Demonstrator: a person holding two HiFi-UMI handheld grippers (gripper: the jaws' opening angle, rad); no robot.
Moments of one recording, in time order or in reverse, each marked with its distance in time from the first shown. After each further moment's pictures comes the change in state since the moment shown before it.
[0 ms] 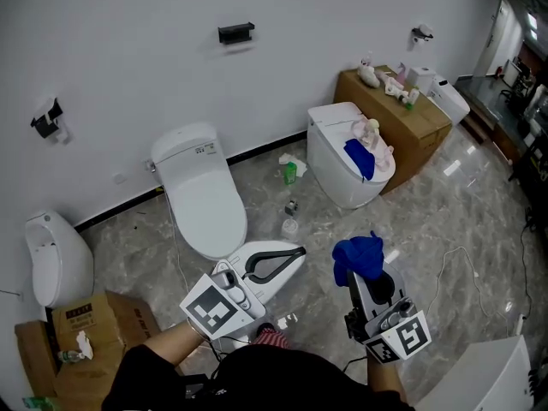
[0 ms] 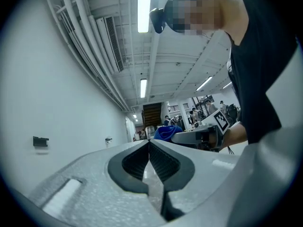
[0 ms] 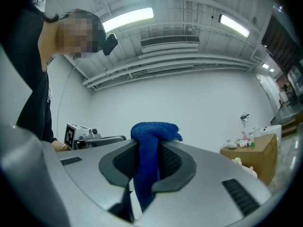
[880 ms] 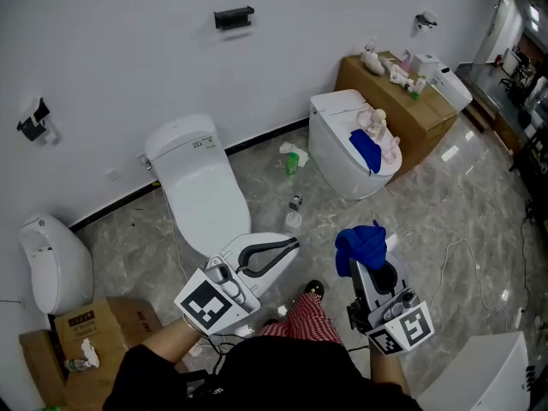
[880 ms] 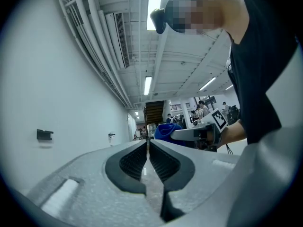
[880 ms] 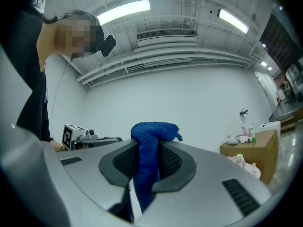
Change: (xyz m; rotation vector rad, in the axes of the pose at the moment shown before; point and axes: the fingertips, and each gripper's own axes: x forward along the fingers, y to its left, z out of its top) left arm -0.015 0.078 -0.036 -0.040 0.032 0.005; right arm 0.072 -0.020 -0.031 0.016 0.036 -0.029
